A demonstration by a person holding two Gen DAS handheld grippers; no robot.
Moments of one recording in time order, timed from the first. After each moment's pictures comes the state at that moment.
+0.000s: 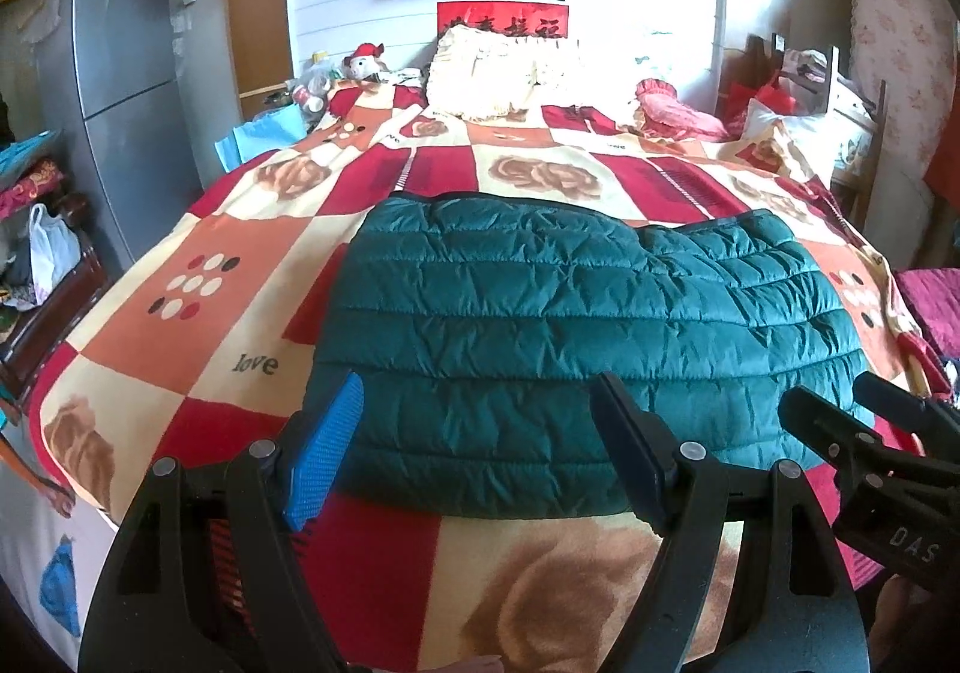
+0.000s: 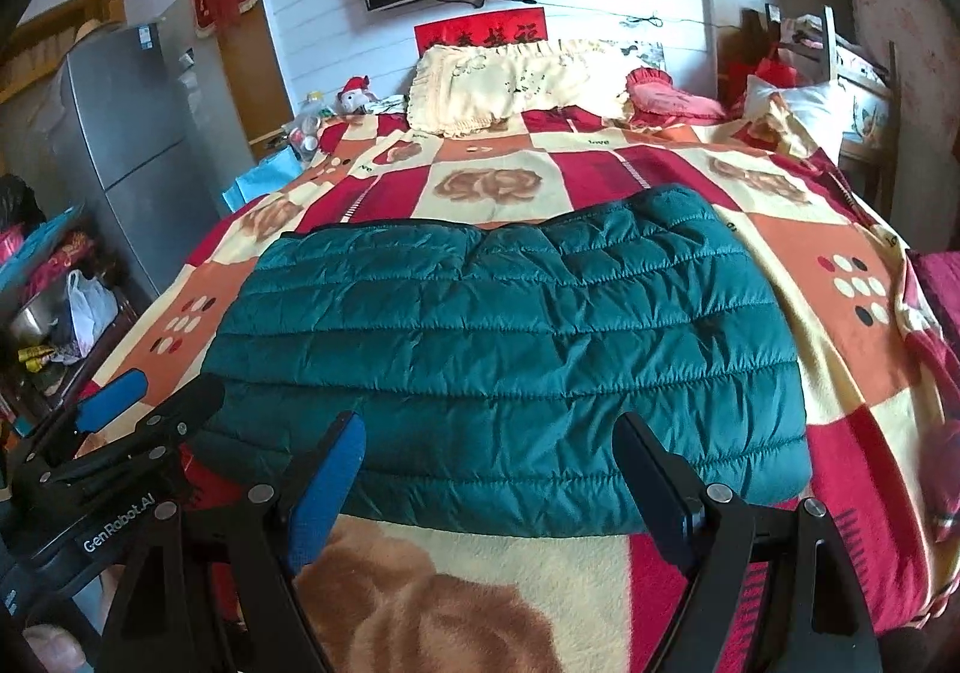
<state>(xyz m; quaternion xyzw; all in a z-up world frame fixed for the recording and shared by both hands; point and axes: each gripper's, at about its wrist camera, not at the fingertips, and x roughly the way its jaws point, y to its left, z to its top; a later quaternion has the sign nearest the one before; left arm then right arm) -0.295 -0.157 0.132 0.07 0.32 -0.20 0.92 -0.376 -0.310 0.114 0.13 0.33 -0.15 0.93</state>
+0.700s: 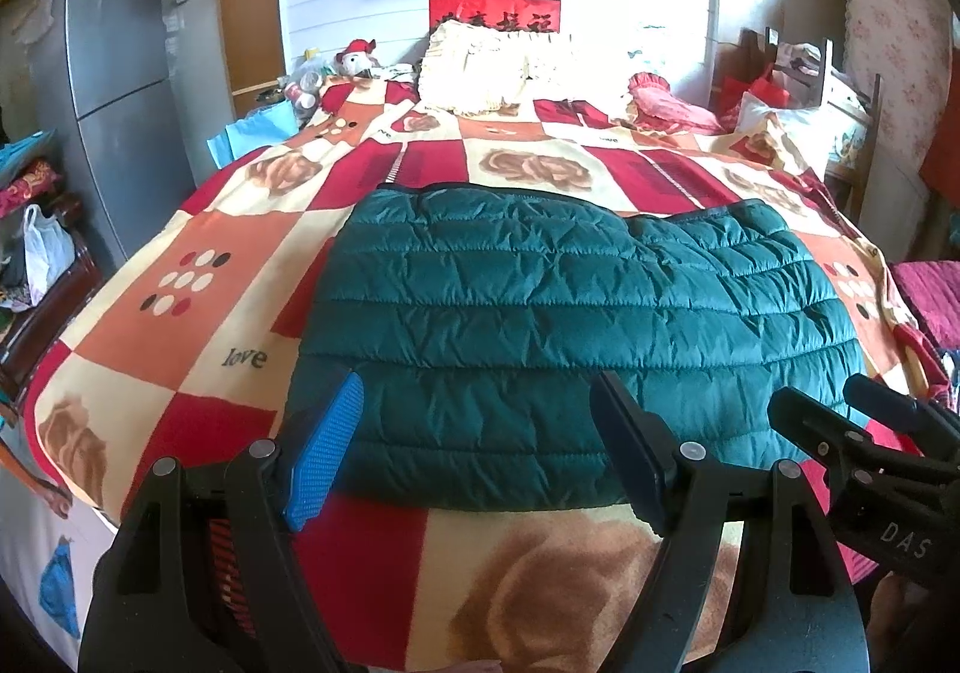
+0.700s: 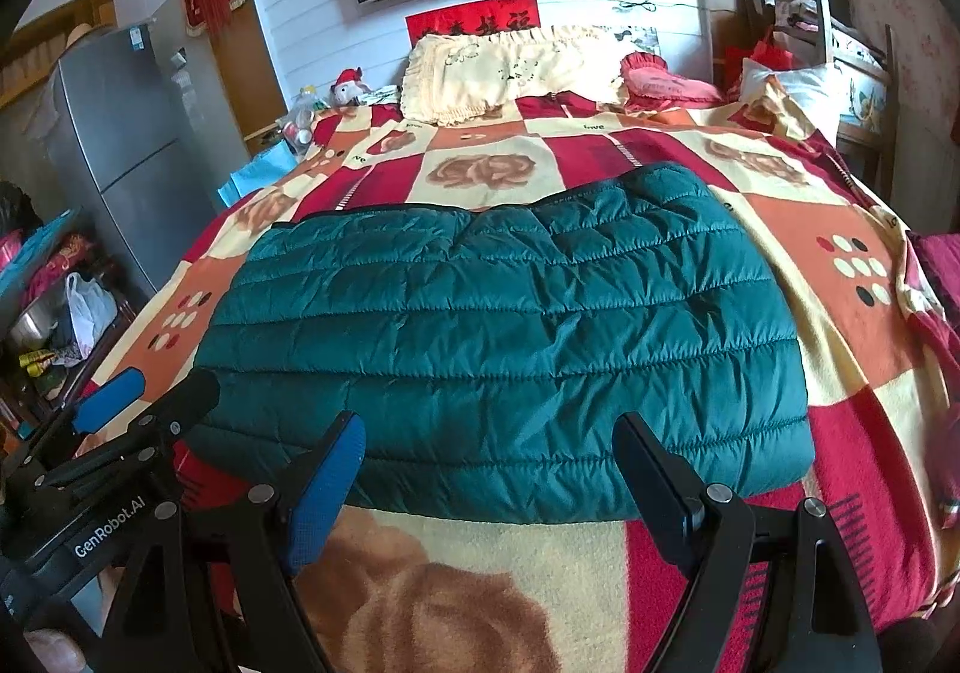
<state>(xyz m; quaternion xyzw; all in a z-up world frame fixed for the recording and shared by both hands) -0.297 -0.161 0.128 0.07 0.32 -0.21 0.92 -0.377 -0.315 0.107 0.14 0.33 -0.15 0.92</state>
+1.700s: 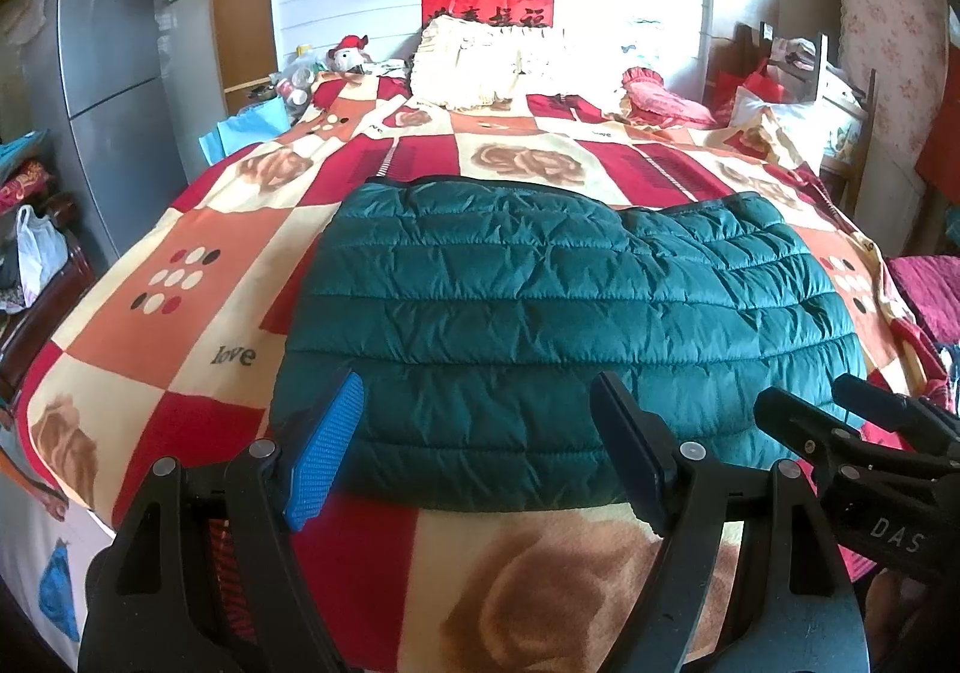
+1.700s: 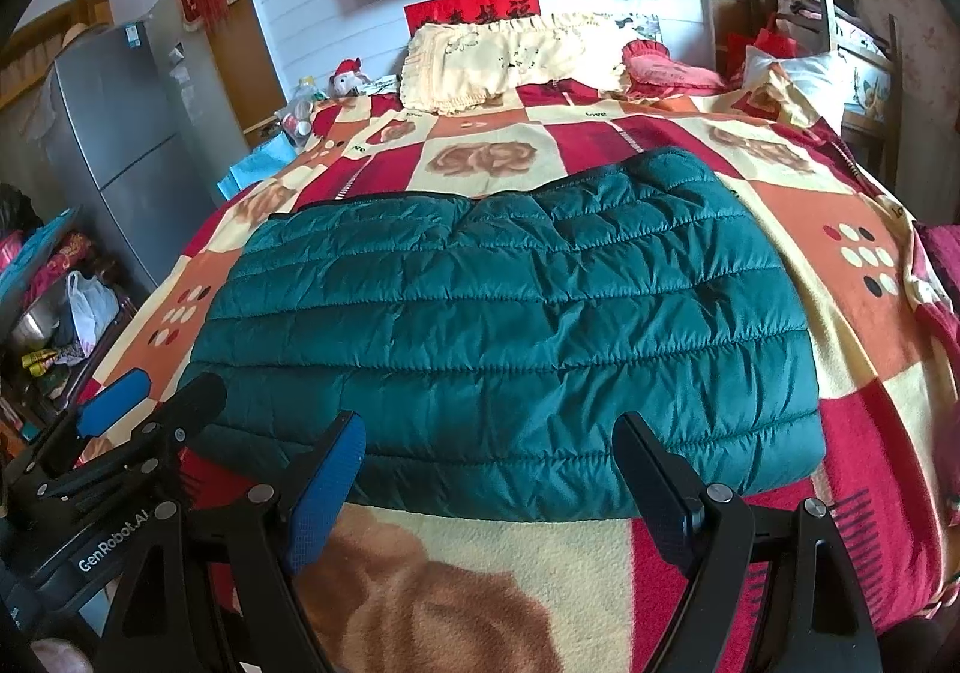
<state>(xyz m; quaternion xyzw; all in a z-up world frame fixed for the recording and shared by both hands) -0.297 -0.164 0.124 0.07 0.32 -0.21 0.92 -0.372 -0.319 0.101 0.15 0.35 -0.14 0.92</state>
